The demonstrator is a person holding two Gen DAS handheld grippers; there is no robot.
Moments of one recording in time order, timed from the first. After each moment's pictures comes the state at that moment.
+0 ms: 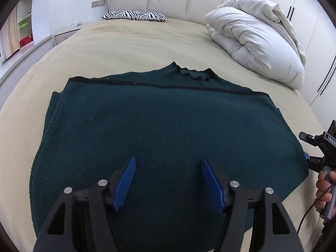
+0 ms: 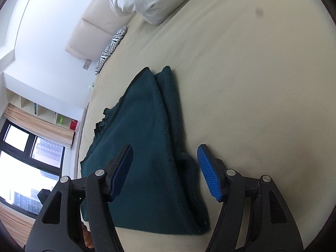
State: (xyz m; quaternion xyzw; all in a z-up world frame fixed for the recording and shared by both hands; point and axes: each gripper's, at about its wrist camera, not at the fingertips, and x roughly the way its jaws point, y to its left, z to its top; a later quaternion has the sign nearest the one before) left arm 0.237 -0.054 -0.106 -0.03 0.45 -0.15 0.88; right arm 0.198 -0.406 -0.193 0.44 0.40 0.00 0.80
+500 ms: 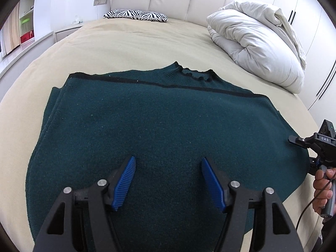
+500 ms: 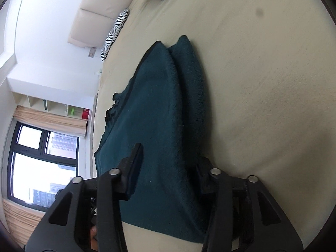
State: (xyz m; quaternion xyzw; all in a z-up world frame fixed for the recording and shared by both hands) left arm 0.235 -0.050 -0.111 -0.04 0.45 -0.15 0.88; right arm 0.221 -0.387 -0.208 0.49 0.44 0.04 0.75
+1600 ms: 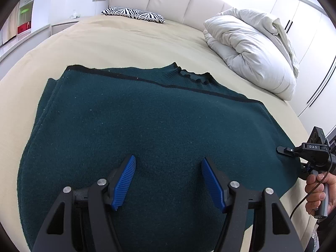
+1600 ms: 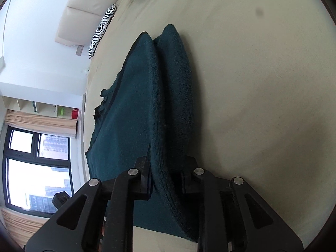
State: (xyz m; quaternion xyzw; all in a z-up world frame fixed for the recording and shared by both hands) left arm 0.238 -0.036 -0.117 -0.08 0.45 -0.18 0.87; right arm 0.229 -0.375 -0.210 0.48 0.47 0.02 0.74
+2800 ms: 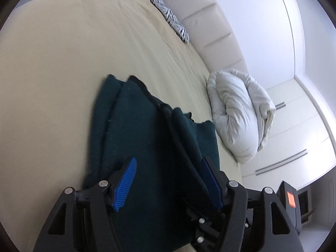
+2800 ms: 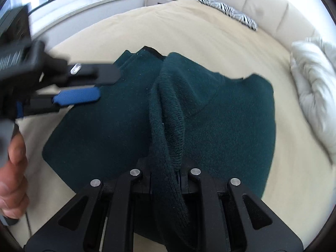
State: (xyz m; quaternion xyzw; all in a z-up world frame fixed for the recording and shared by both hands) left arm 0.277 0.095 -0.107 -0.38 0.44 -0.22 0.78; right arm 0.290 0.015 -0.128 -0.19 0.48 0.13 0.85
